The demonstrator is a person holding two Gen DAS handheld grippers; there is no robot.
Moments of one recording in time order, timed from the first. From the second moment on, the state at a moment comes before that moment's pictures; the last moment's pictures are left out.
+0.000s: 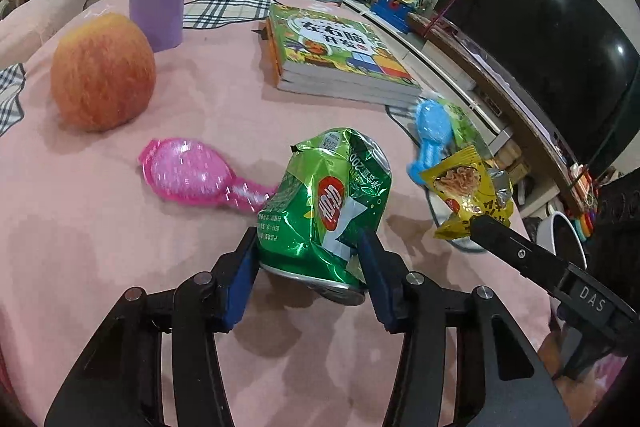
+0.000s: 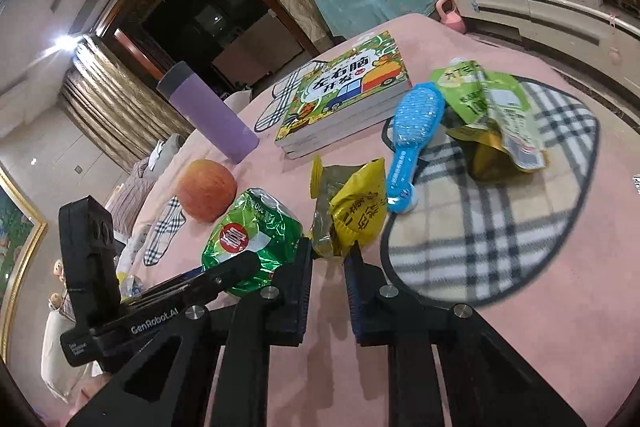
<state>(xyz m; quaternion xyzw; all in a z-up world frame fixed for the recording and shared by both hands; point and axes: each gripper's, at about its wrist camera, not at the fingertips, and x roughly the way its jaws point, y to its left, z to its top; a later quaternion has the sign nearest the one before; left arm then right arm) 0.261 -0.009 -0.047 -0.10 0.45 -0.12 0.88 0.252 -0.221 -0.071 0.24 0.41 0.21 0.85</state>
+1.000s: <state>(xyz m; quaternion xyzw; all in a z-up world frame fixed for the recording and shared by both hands) 0.140 -0.054 -0.029 -0.09 0.42 -0.14 0.89 0.114 -0.261 -0.041 0.18 0.38 0.14 0.90</state>
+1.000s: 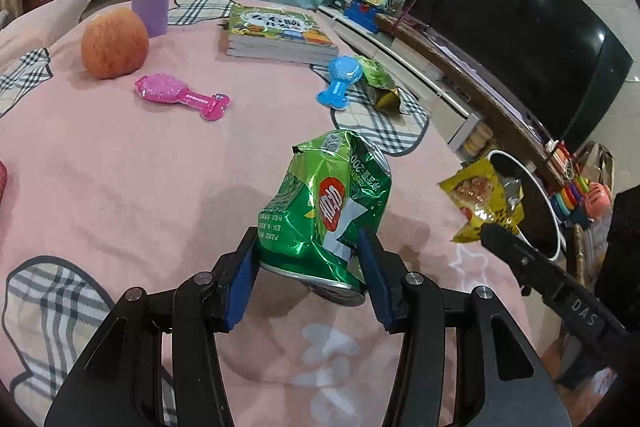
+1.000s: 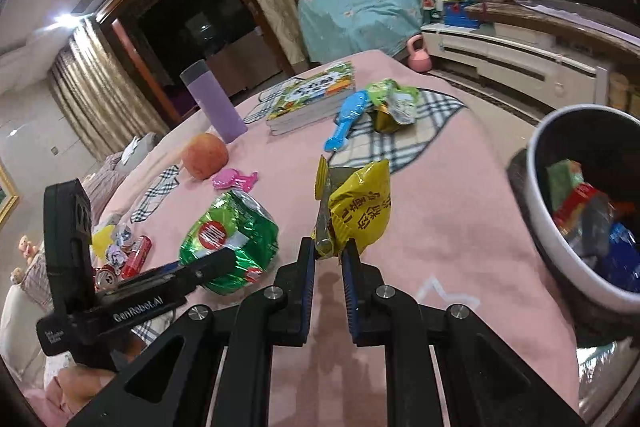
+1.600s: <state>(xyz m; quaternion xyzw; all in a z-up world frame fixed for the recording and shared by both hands) 0.133 -0.088 -0.024 -0.07 0.43 -0.17 0.89 0.097 -0.279 -0.038 0.18 0.37 0.13 0.90</state>
